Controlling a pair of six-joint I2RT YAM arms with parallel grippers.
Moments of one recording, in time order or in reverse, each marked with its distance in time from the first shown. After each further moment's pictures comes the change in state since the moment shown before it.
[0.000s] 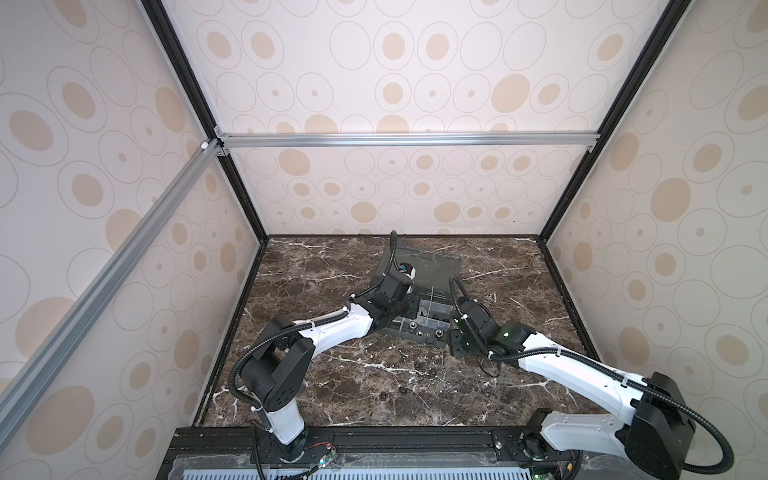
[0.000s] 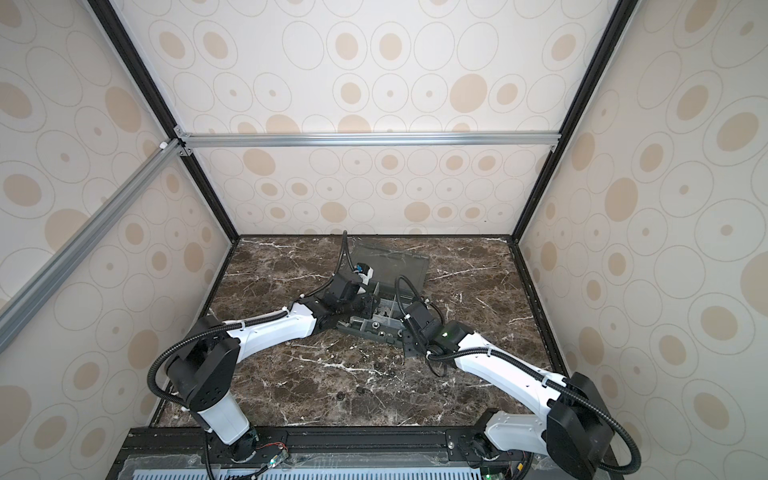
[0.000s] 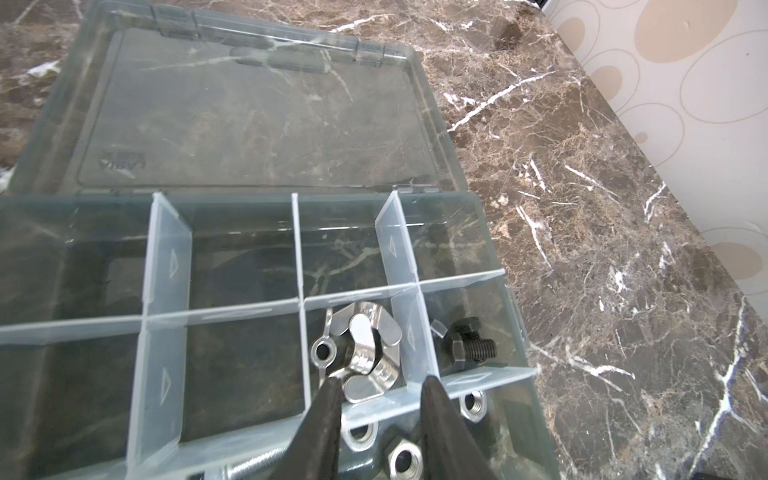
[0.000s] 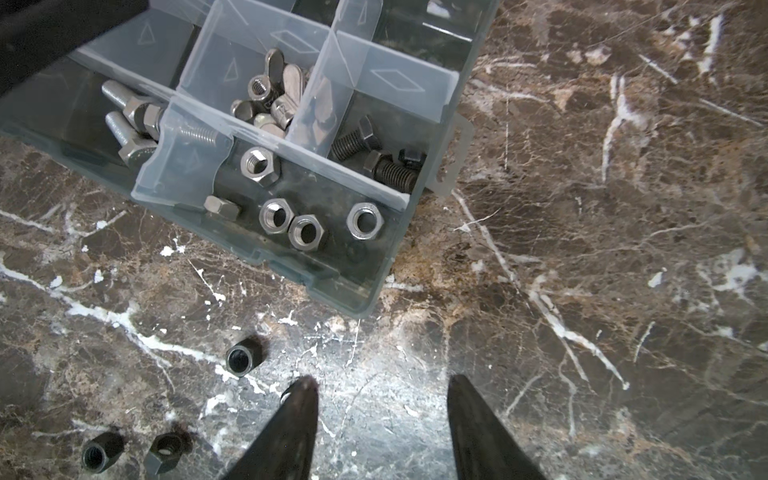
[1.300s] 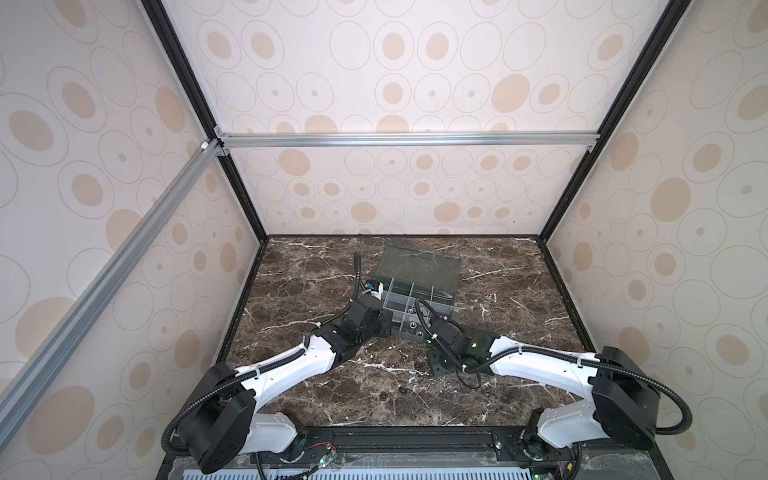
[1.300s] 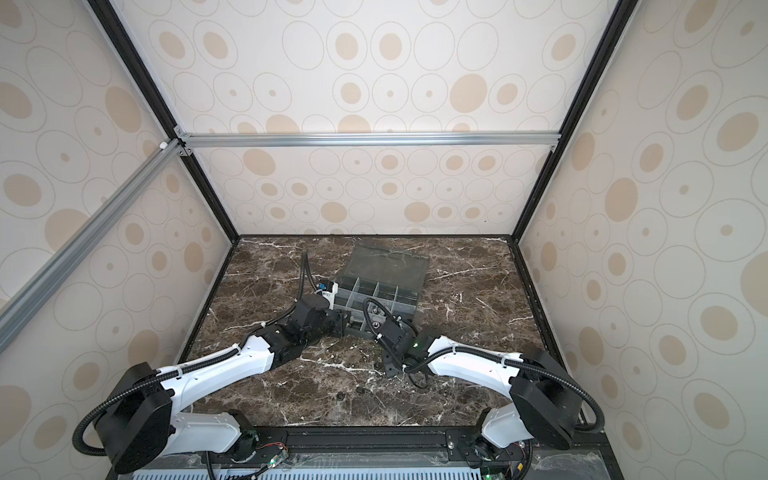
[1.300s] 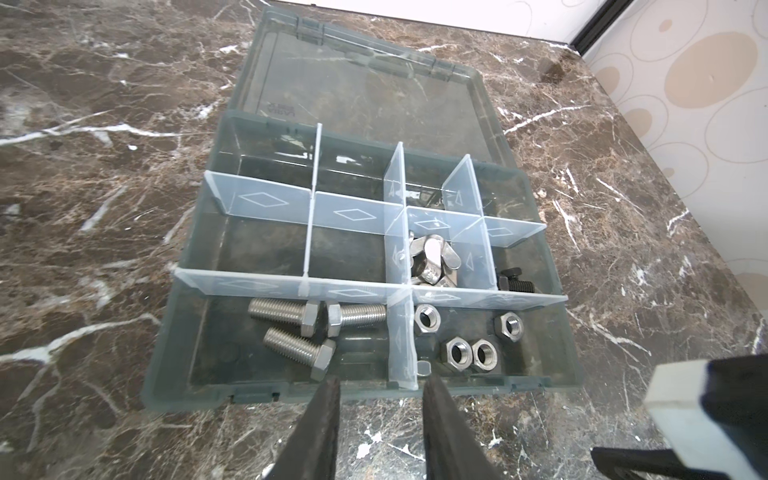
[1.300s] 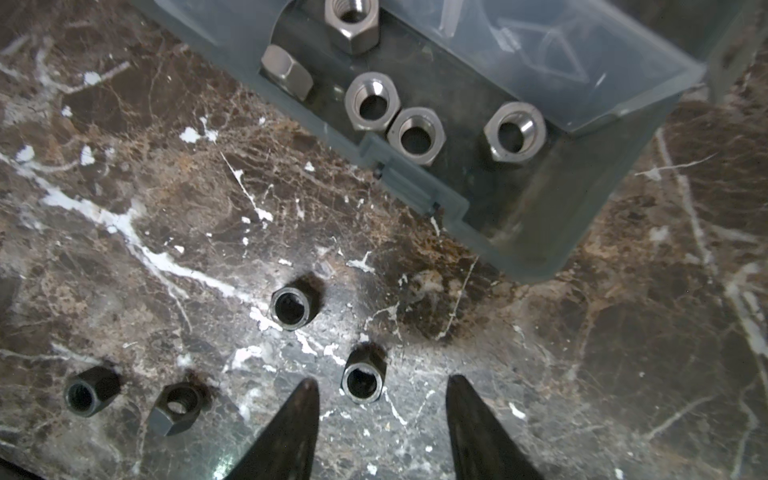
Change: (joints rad) left arm 0.008 -0.392 -0.348 0.002 -0.141 -0.083; right arm 0.188 0.193 -0.010 0.074 -0.049 0.037
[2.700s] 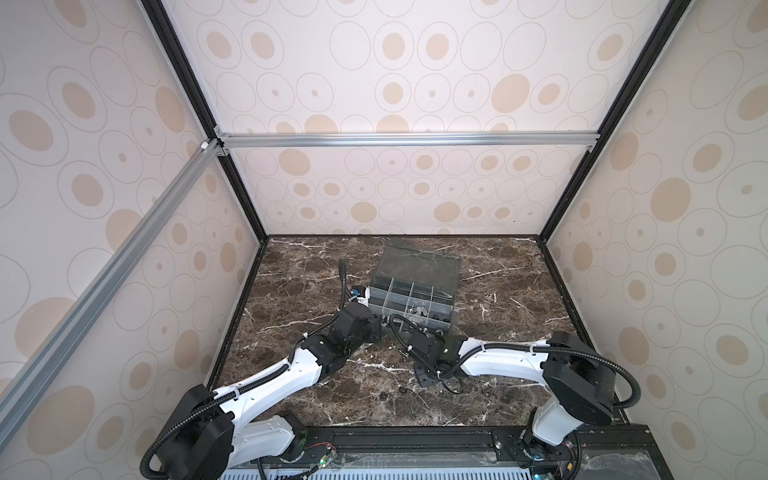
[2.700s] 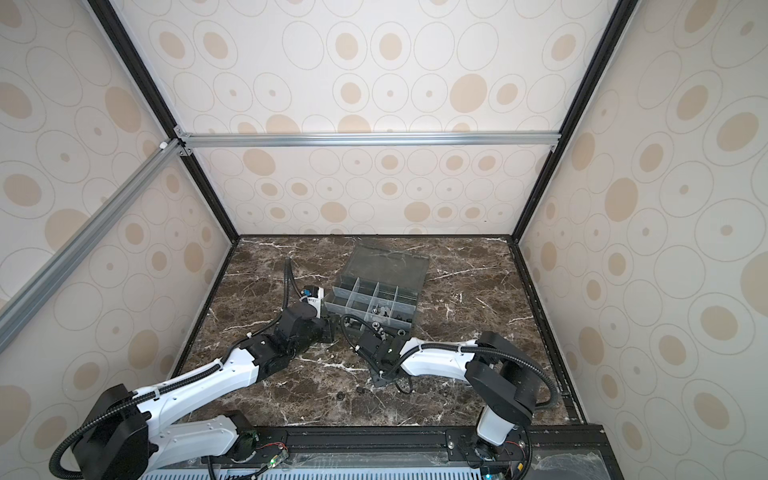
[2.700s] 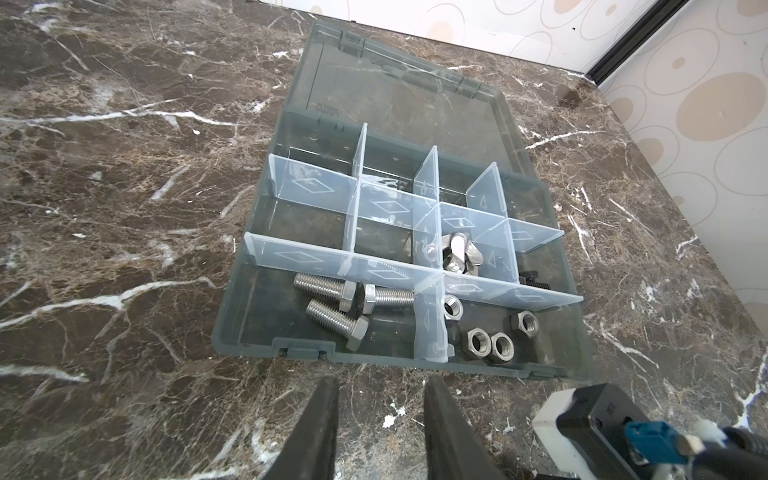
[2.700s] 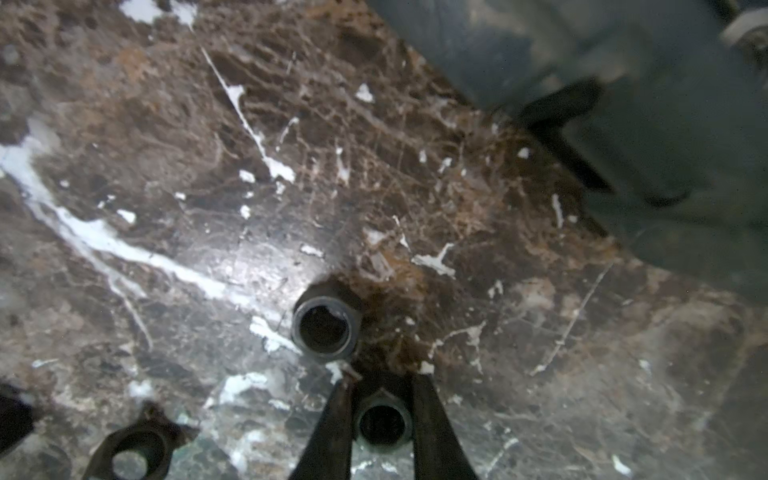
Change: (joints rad) left arm 0.013 -0.134 -0.091 -0.023 -0.043 -0.048; right arm 0.091 0.217 0.077 0.006 0.009 0.014
